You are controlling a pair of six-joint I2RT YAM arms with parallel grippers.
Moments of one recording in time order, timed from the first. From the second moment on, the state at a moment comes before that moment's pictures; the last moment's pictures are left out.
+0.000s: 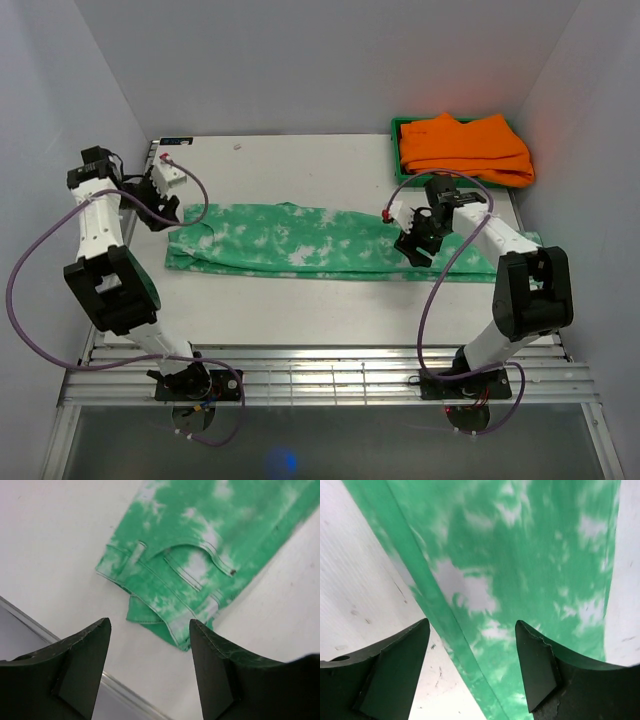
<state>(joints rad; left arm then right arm) 0.41 1.74 1.63 -1.13 0.71 1.32 0.21 1.61 1.11 -0.79 -0.32 -0.97</state>
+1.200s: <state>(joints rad) 0.40 1.72 1.37 -1.13 0.57 1.93 0.54 1.74 1.10 -0.65 -0.19 -1.00</state>
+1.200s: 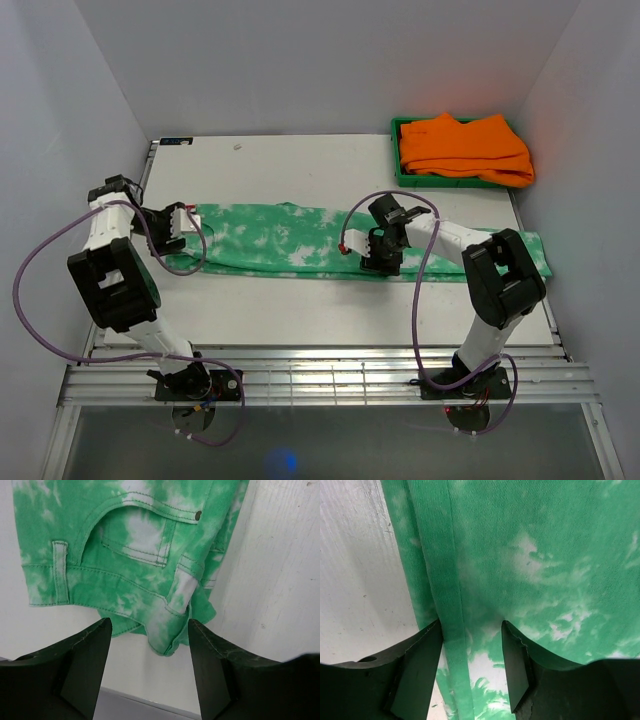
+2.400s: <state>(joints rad) 0.35 1.73 1.29 -1.07 0.44 1.97 0.54 1.69 1.09 -0.63 -0.14 -0.99</state>
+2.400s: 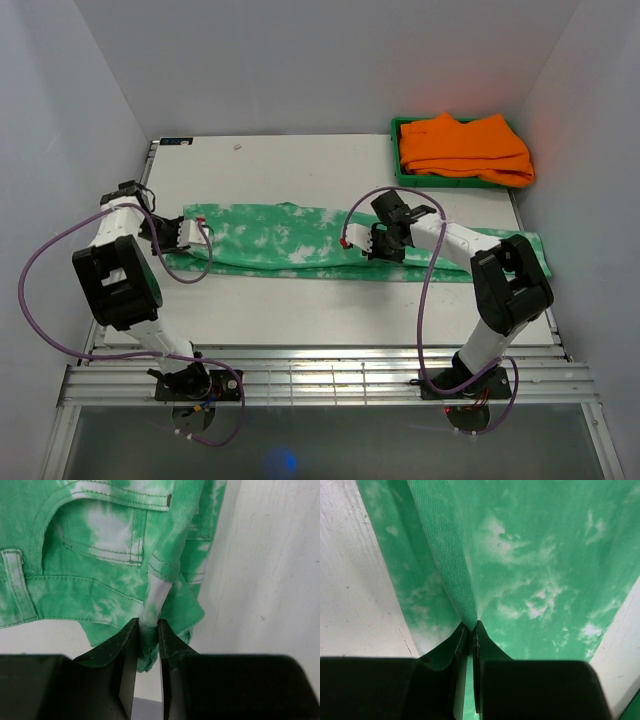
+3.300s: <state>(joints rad) 0.15 2.00 1.30 0.61 0.45 1.29 0.34 1.80 1.35 -0.26 -0.07 -0.87</state>
